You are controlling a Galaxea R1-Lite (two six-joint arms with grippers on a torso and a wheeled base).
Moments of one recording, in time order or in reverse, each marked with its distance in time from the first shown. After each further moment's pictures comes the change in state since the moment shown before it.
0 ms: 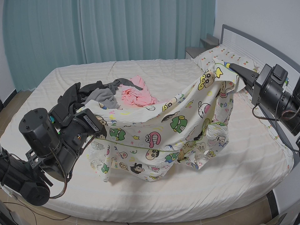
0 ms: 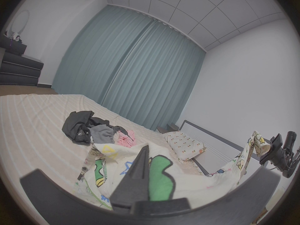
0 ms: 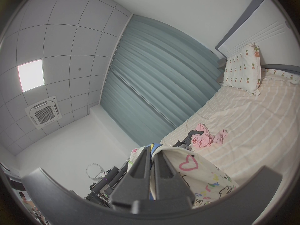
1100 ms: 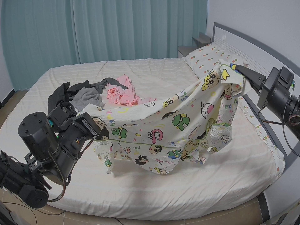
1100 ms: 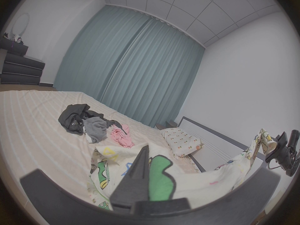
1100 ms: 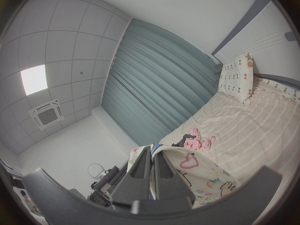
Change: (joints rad) left arm -0.003 -0.021 0.044 0.000 0.021 -0.002; right arm 0.006 -0.083 0.056 0.000 0.004 -0.010
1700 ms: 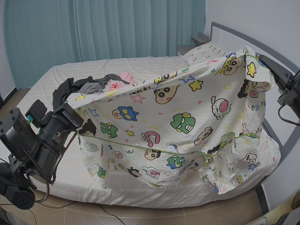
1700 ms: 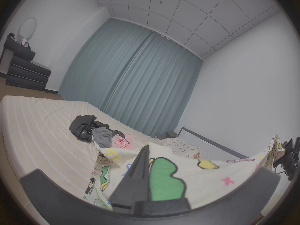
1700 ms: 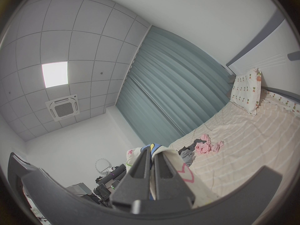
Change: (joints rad) left arm 0.014 -0.141 0.029 -0.003 0.069 0.052; right arm -0.008 -0.172 0.051 0.009 0.056 -0.066
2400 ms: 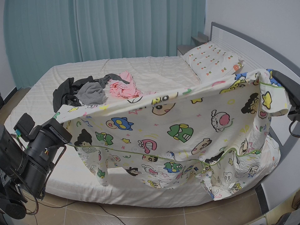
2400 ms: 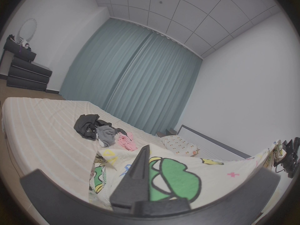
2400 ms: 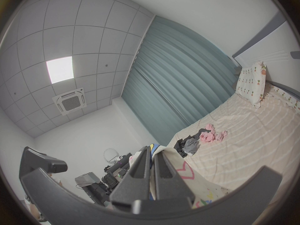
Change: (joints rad) left arm -0.075 -0.110 0.124 0.007 0.011 -0.004; right arm 0.005 -0.167 0.045 0.168 0.154 0.006
